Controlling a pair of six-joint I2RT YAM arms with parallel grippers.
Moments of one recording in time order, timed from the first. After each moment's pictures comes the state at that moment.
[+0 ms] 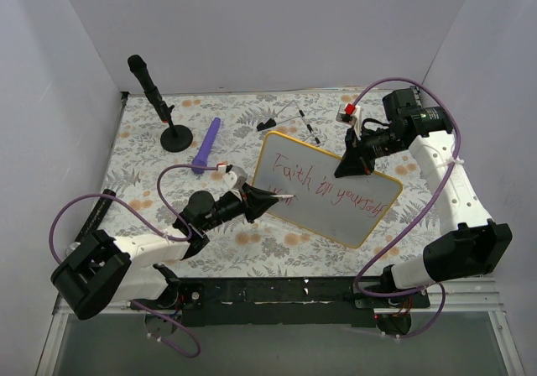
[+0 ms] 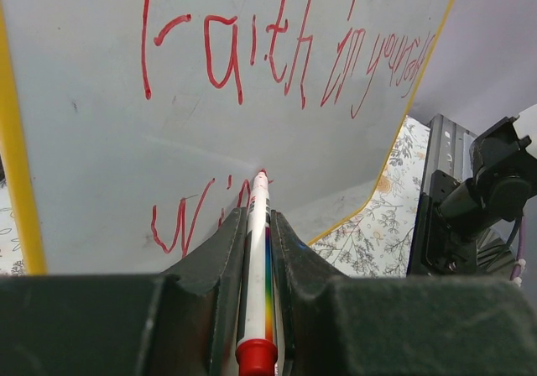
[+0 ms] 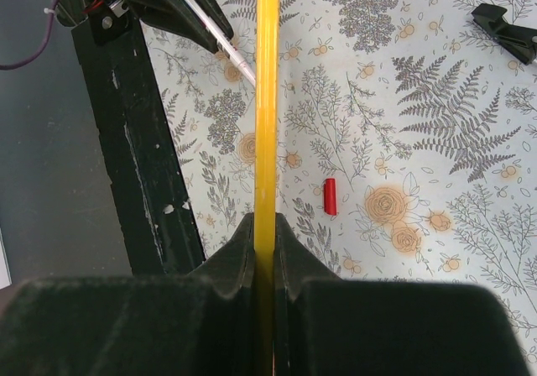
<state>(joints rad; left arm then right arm) -0.75 1.21 0.31 0.96 0.33 -0.34 0.20 1.43 1.54 -1.34 -0.94 -0.76</state>
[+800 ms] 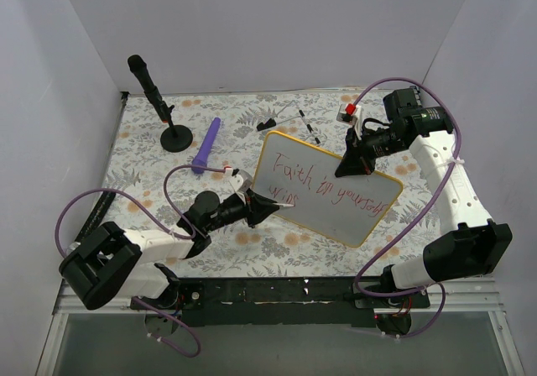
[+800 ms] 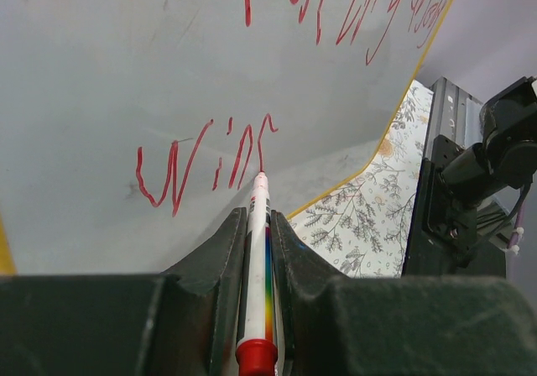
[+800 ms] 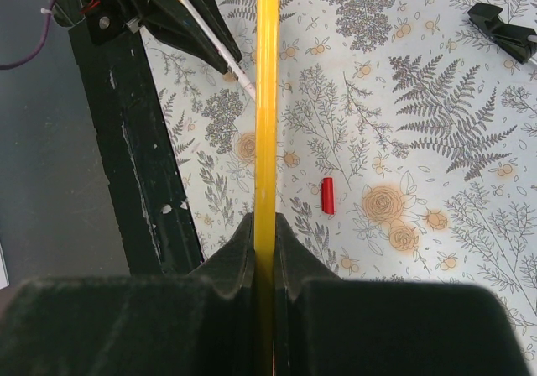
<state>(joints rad) -0.75 1.27 0.30 0.95 0.36 -0.35 0.19 1.43 1.54 -1.34 -0.94 -0.76</state>
